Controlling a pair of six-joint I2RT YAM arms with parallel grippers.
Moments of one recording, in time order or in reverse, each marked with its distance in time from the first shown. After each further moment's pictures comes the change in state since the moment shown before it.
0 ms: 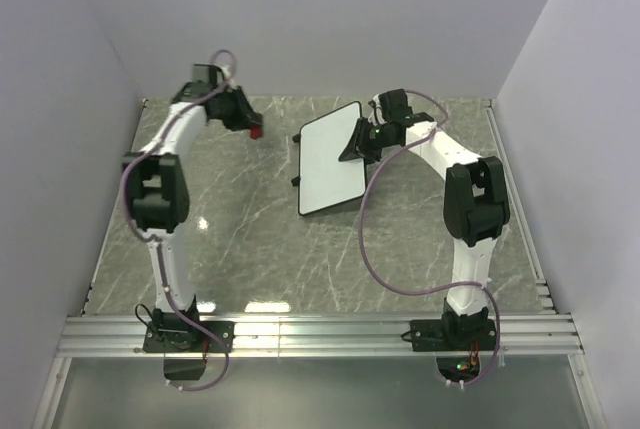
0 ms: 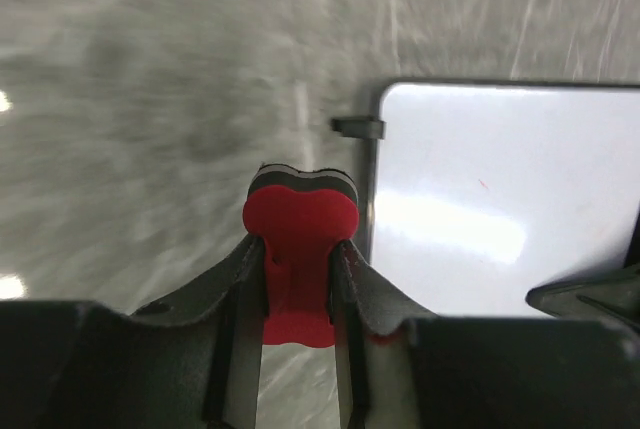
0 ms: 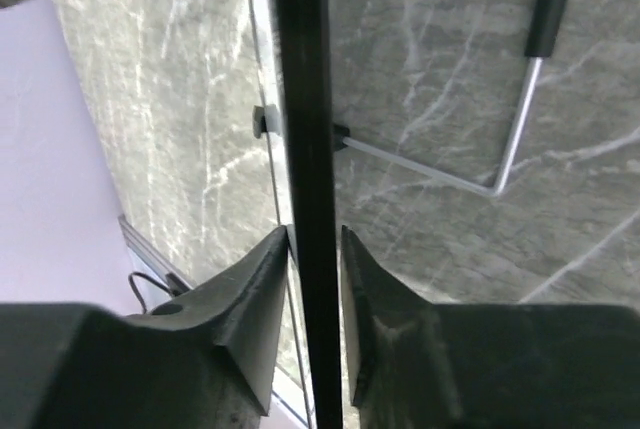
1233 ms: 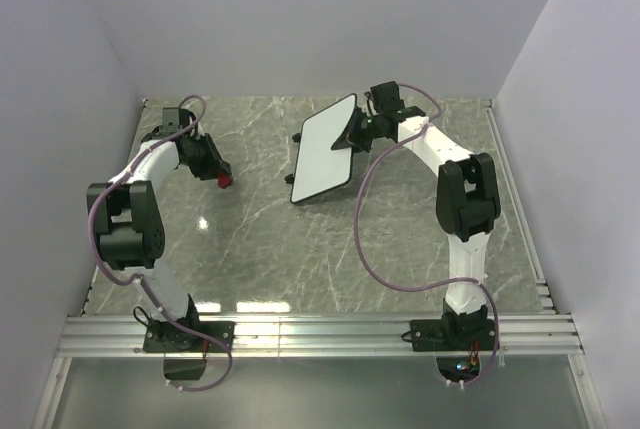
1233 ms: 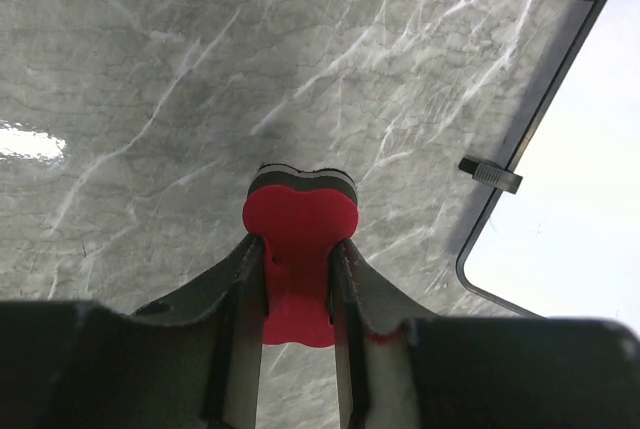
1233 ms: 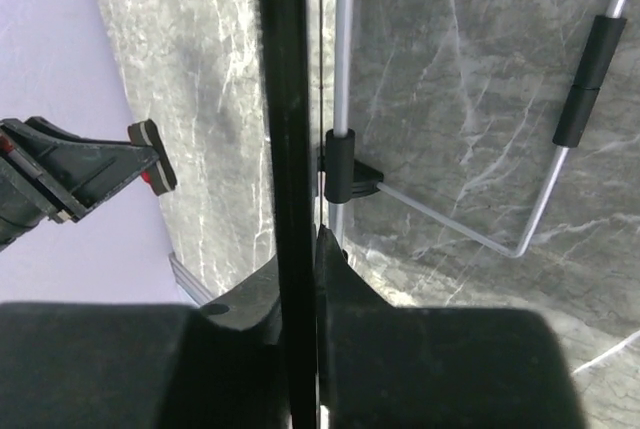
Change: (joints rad) left arm 0.153 -0.385 -0.592 -0.017 -0.137 0.016; right arm 0.030 0.068 0.120 0.046 0.021 0.153
